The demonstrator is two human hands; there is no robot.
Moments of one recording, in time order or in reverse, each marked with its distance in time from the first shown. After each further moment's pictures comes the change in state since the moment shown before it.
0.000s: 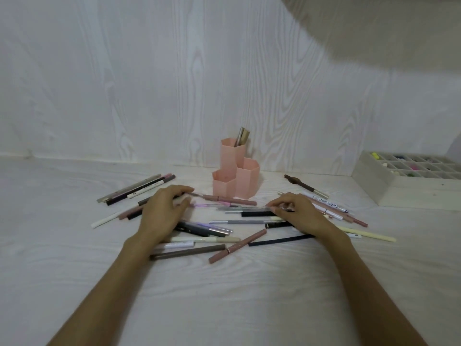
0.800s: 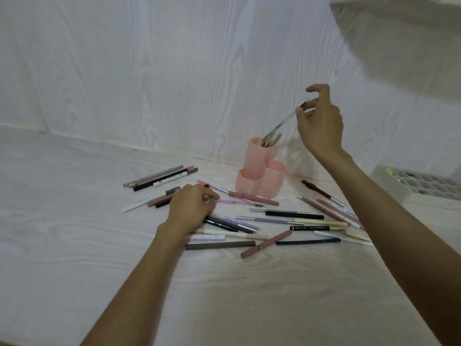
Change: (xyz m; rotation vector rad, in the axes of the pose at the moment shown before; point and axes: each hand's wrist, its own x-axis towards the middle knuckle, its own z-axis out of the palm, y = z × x) left_hand -0.001 -0.002 -0.009 0.093 -0.122 -0.052; right_hand 0.081 -0.150 -0.036 -0.272 0.740 -0.293
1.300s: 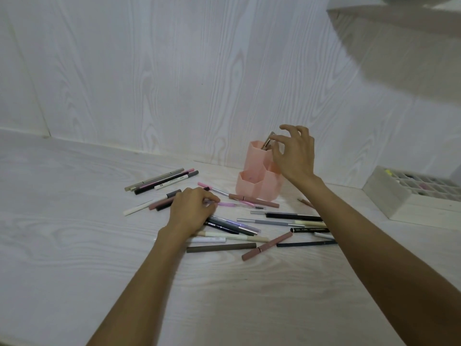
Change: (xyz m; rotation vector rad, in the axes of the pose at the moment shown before) left_hand -0.001 -0.004 0.002 -0.031 0.020 0.005; right_hand -0.036 0.025 0.050 -0.254 -0.147 -0.111
